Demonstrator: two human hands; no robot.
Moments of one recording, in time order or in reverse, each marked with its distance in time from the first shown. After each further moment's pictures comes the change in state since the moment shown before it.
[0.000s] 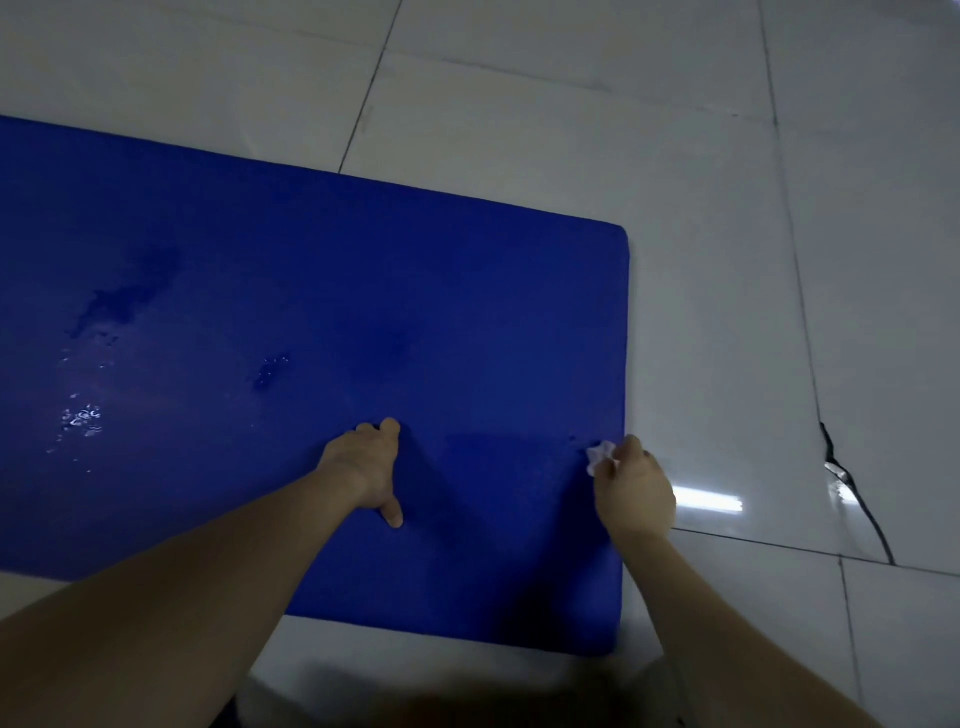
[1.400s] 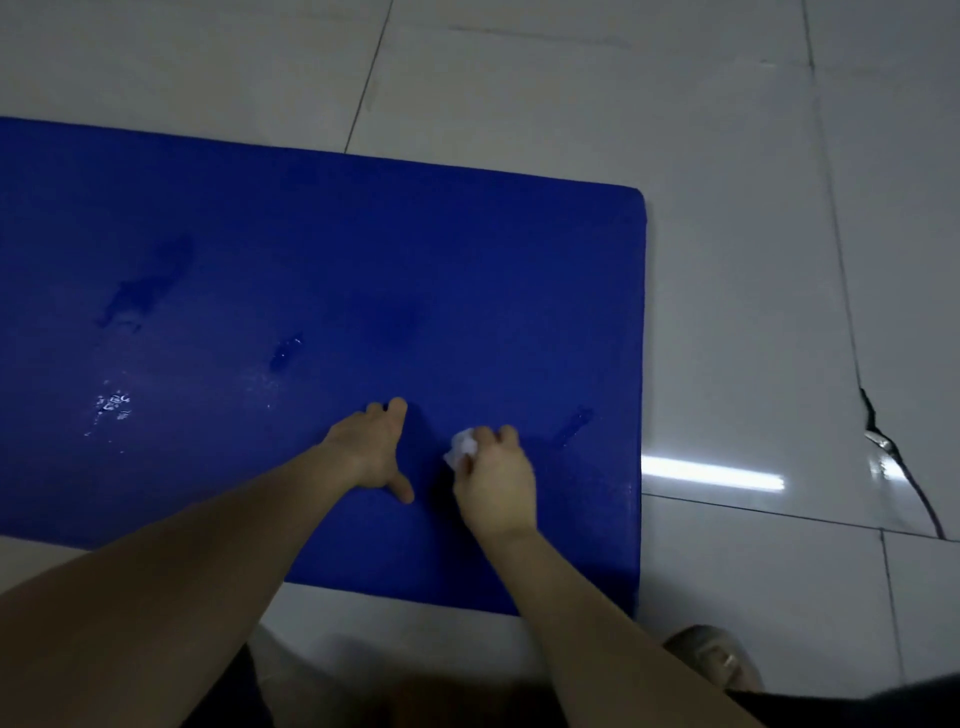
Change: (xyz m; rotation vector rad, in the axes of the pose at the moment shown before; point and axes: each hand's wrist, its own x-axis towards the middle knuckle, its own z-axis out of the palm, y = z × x) left_hand -0.009 -0.010 0.005 -0.020 0.031 0.041; right_hand -0.080 -0.113 0.058 0.101 -0.193 -0.350
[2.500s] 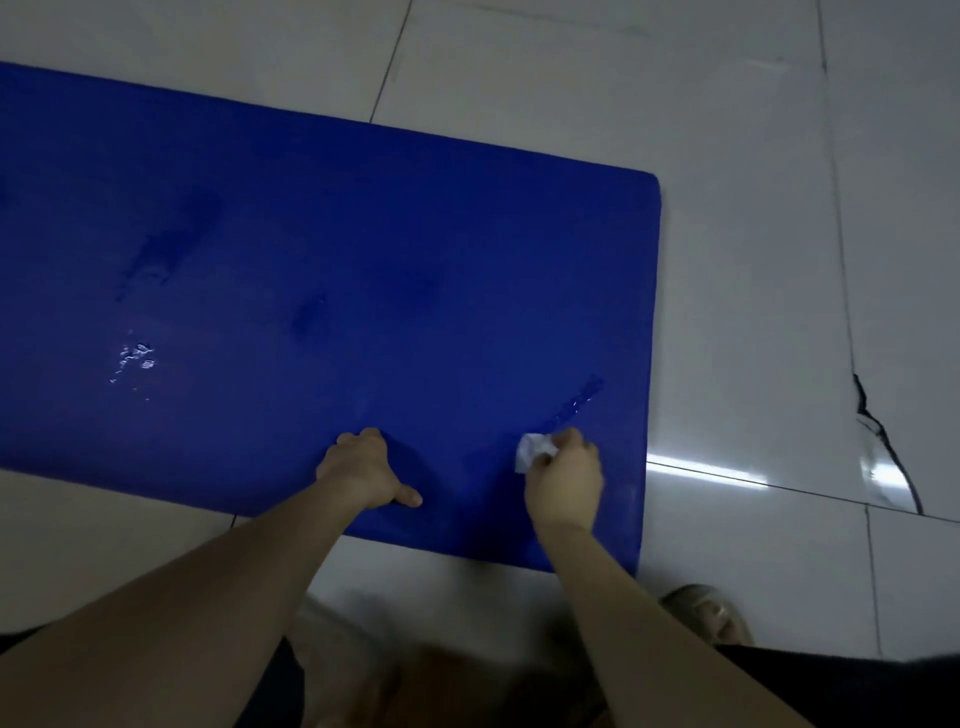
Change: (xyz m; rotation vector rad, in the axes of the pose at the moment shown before) left_hand -0.041 -0.014 0.070 -0.326 -0.037 -0.321; right_hand -0.040 0.044 -0.012 0.159 0.146 0.400
